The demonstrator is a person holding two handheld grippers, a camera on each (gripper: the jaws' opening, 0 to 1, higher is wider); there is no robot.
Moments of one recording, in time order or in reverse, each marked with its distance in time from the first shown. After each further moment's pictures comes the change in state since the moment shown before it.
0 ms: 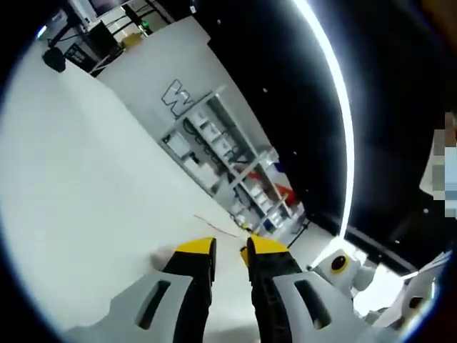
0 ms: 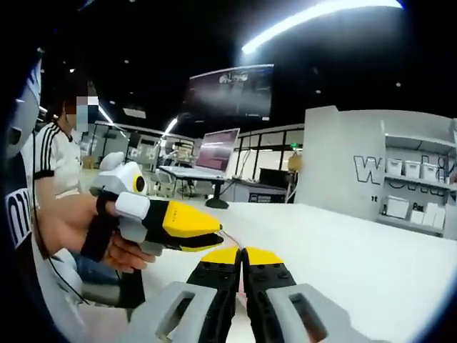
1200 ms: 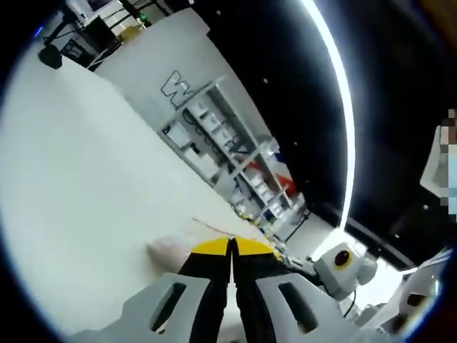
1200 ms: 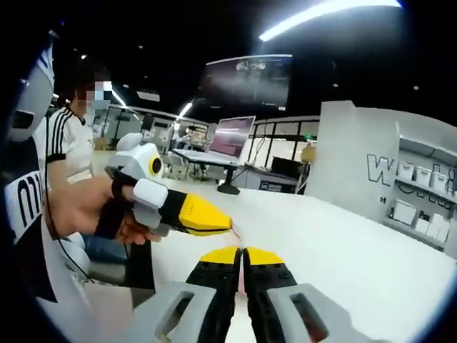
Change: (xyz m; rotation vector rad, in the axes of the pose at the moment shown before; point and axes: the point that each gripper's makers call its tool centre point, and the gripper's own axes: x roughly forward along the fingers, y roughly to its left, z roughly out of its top) left arm -0.003 -0.003 -0.007 0.021 0.070 0.013; right arm -0.015 0.008 -0.008 -0.090 0.102 0.086
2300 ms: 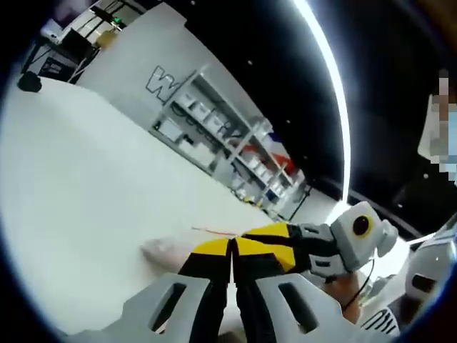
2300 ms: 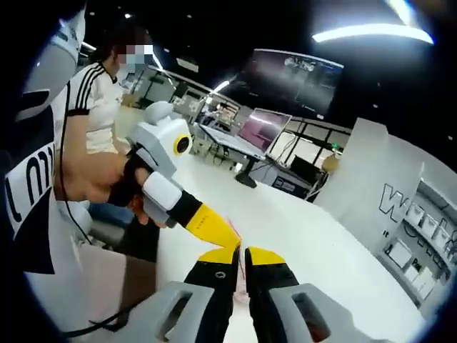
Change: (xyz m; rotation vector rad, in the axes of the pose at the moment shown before) left arm -0.003 -0.010 -0.012 0.124 0.088 -0.019; right arm 0.008 0.019 0.013 -0.265 0.098 0.091
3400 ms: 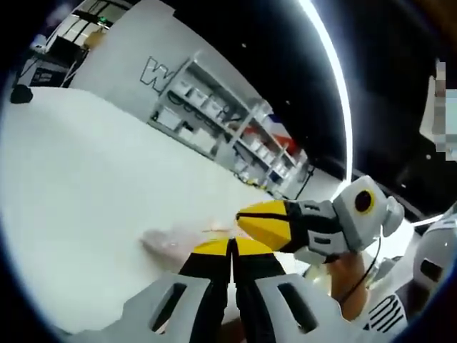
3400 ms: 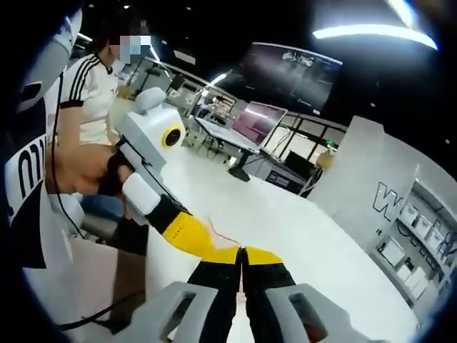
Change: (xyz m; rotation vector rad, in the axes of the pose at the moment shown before) left arm 0.002 -0.002 -0.020 0.064 0.115 0.015; right arm -0.001 -0.012 -0.005 -0.016 0.028 -0.050
